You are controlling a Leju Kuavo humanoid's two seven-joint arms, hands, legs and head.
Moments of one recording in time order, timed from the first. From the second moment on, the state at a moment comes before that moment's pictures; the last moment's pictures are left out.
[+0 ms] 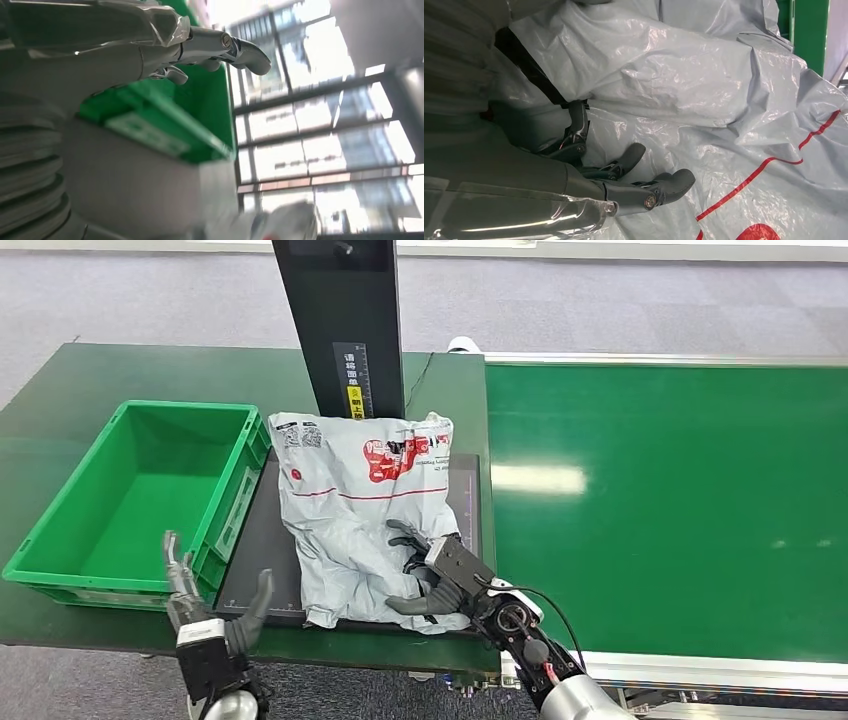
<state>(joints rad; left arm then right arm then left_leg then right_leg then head) 0.04 -0.26 -0.07 -1.38 -0.16 0.56 -0.70 -0.54 0.15 0.38 -0.48 0.30 0.30 -0.56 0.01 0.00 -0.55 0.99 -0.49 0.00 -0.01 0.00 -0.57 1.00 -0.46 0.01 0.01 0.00</state>
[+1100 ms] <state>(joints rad) 0.03 -0.21 -0.20 -1.49 -0.35 0.59 -0.69 -0.27 0.23 0.03 -1.20 -0.31 0.47 -0.70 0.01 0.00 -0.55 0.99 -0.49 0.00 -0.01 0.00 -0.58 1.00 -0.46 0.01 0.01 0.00</state>
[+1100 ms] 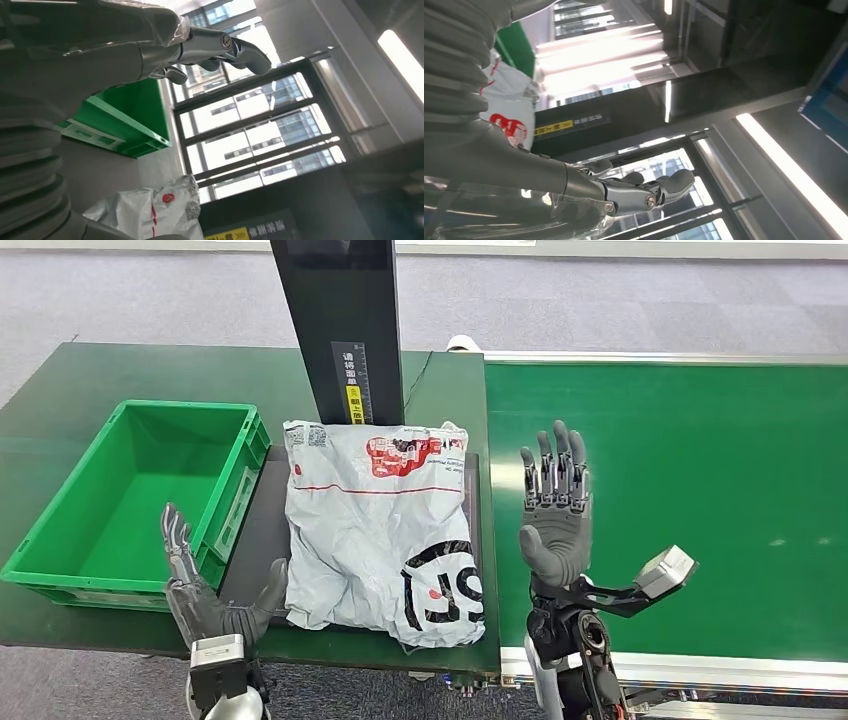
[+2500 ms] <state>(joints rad) -0.70 -0.12 -0.48 -0.47 -1.23 0.25 -0.16 -0.10 0.26 -0.14 -1.37 -0.56 0.53 -0.65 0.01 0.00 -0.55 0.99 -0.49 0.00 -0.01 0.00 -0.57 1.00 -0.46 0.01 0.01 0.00</state>
